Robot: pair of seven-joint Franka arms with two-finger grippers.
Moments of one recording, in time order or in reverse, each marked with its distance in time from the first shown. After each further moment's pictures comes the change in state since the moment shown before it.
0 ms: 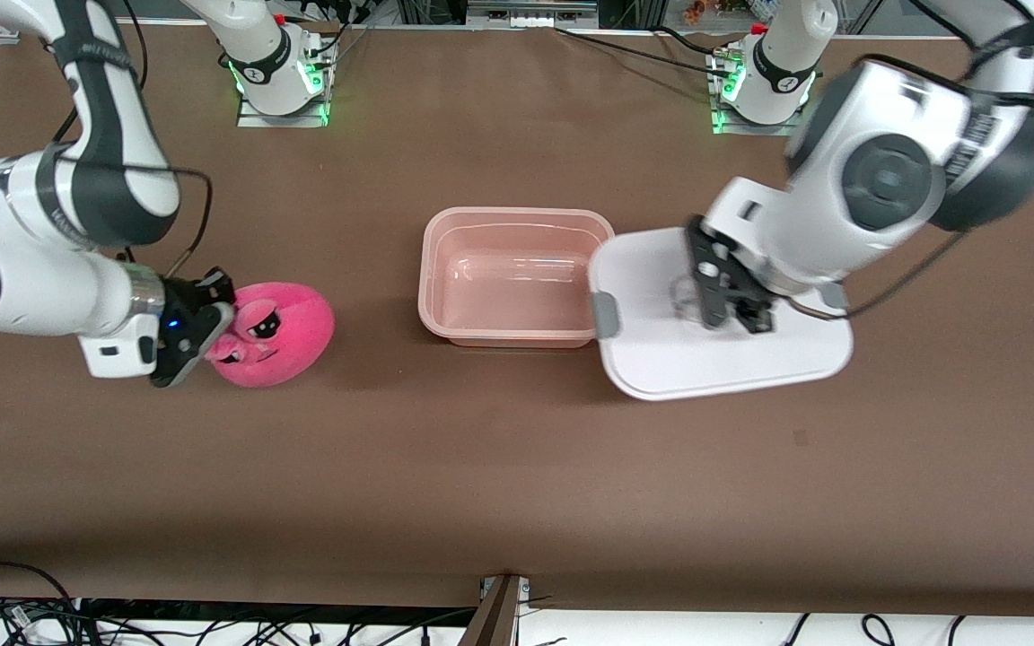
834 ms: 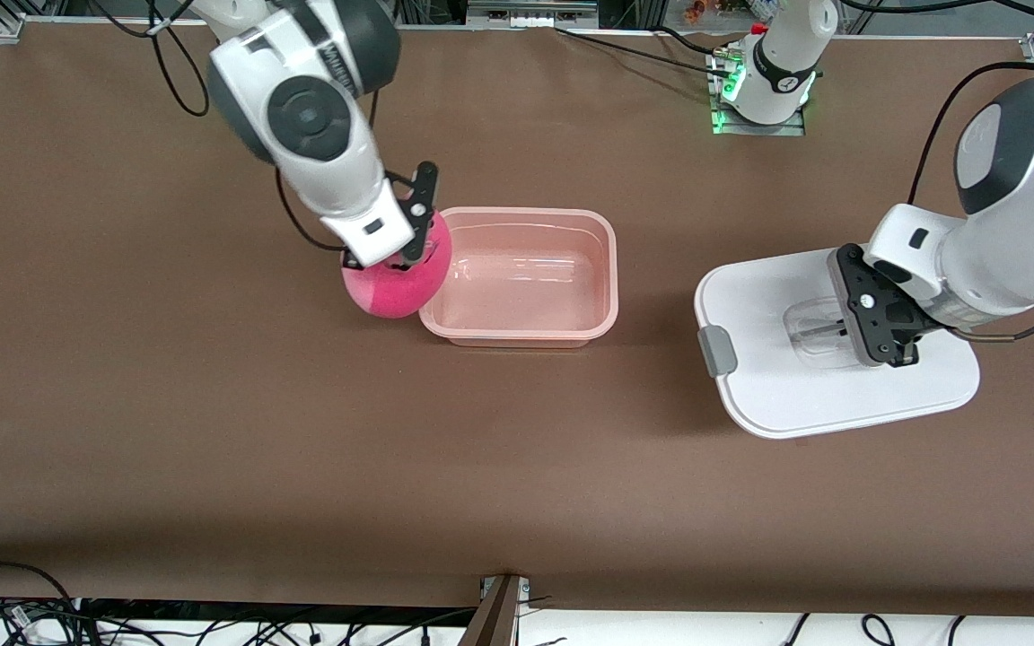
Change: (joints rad) left arm 0.164 -0.006 0.003 0.050 0.024 -0.012 0.142; right arm 0.158 -0.024 0.358 0.014 -0.314 -0.079 0.008
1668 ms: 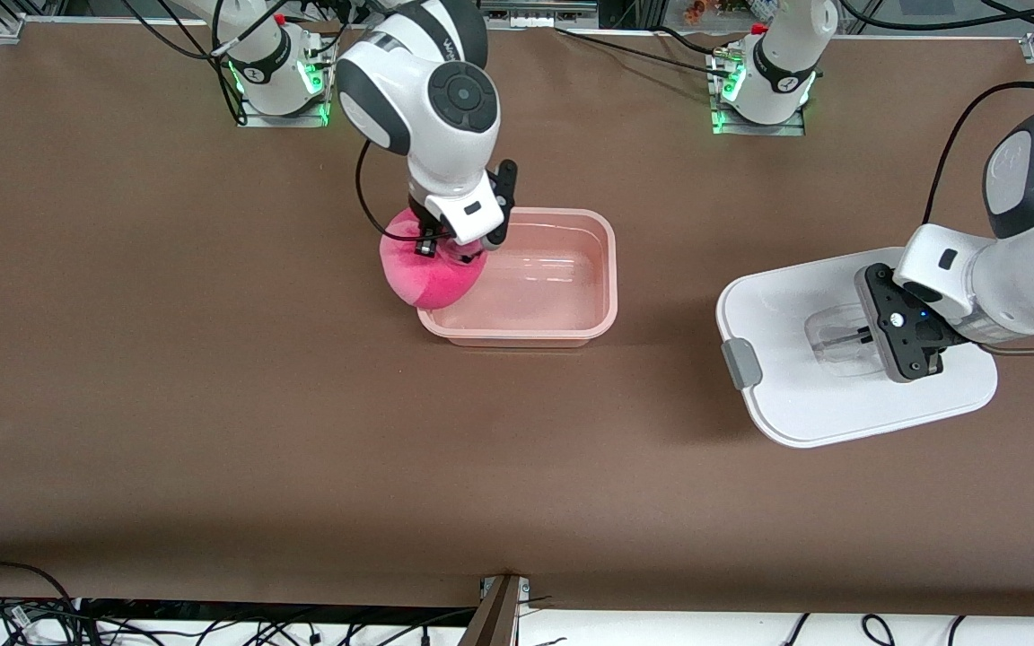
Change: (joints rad) left arm 0.040 0.026 -0.002 -0.001 0.000 0.000 0.007; right arm 0.168 0.104 -0.001 0.001 -0.138 0.090 0.324
